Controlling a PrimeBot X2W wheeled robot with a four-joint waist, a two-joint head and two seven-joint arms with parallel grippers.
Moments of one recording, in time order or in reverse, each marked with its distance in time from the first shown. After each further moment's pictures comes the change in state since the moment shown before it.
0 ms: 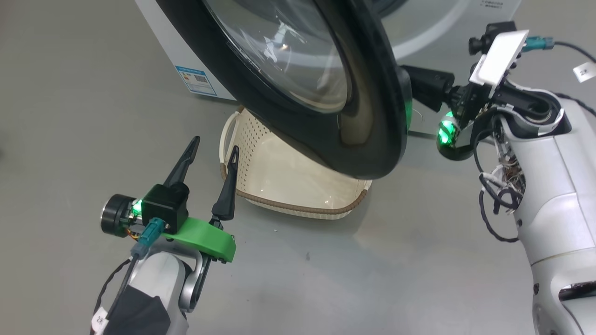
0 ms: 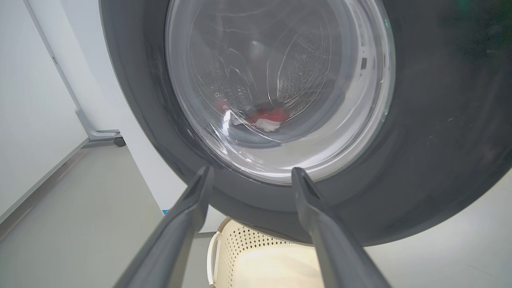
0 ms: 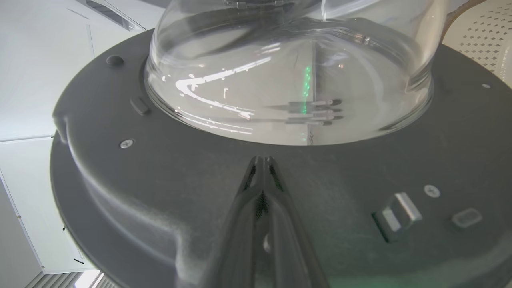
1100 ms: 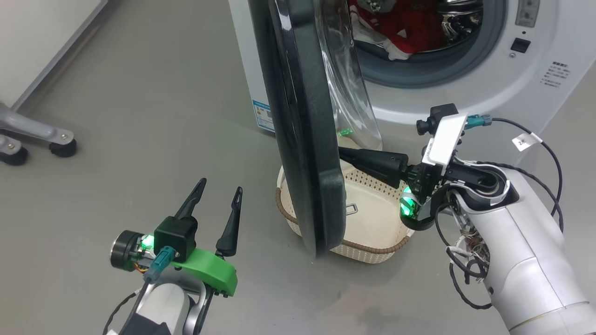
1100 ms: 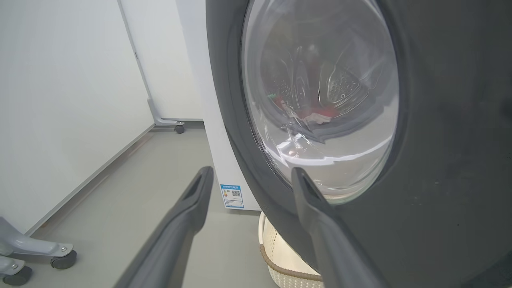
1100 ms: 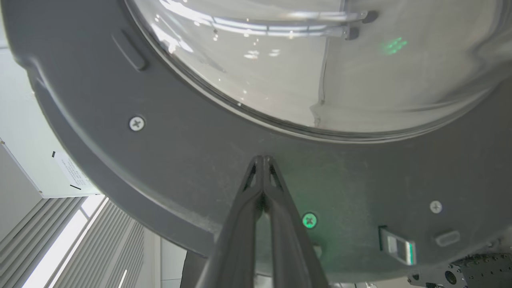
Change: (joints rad) left arm 0.087 0.000 -0.023 0.069 0.008 -0.002 0.000; right arm 0.241 0.025 0.160 -0.122 0.121 0.004 -0.029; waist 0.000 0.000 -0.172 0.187
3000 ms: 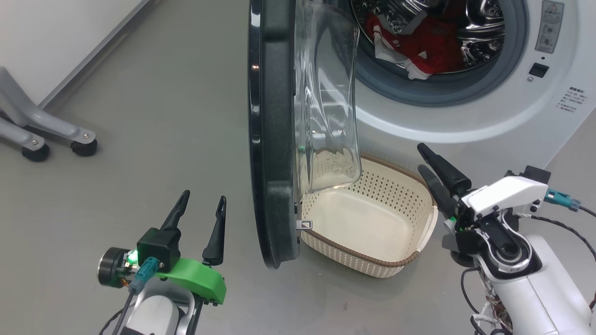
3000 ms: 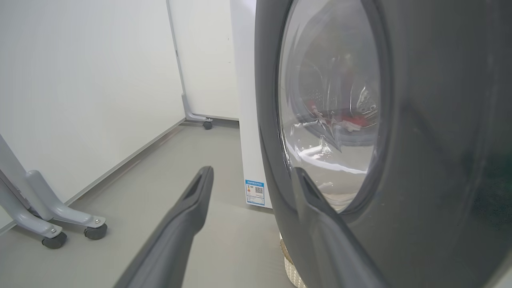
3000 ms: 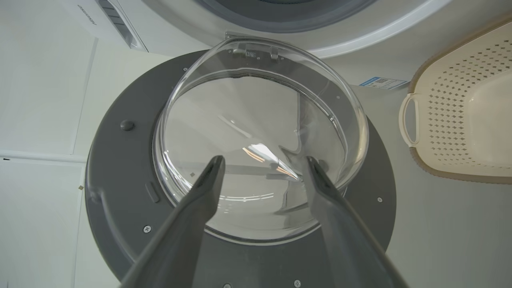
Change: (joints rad) left arm 0.053 0.003 0.048 -0.013 -0.025 0.012 0.000; right arm 0.296 -0.054 -0.059 -0.231 -0.089 0.001 -0.661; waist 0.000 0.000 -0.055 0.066
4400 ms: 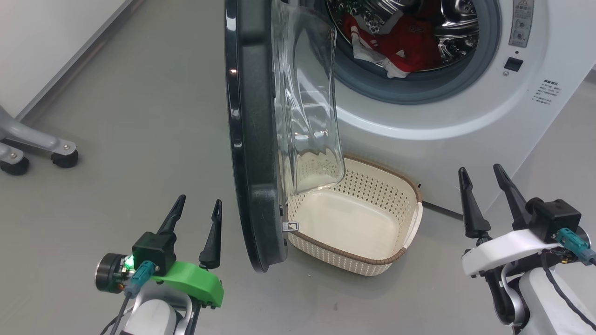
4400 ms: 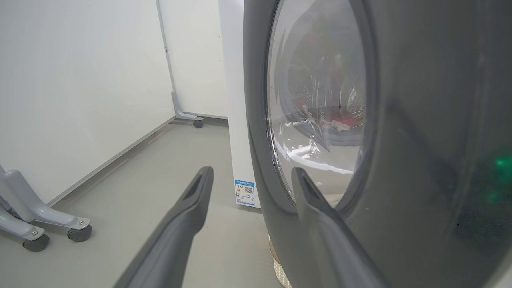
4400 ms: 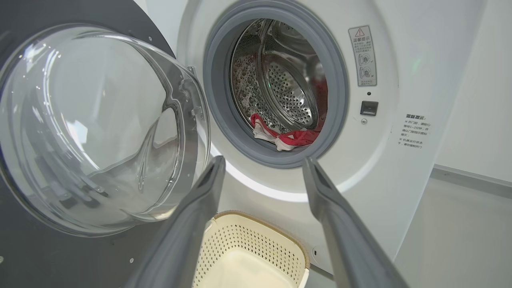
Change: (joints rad) left arm 0.018 0.002 0.016 -0.003 -0.020 0.008 0.000; right arm 0.167 -0.132 0.043 -0.074 -1.194 -0.178 -0.526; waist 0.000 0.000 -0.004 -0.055
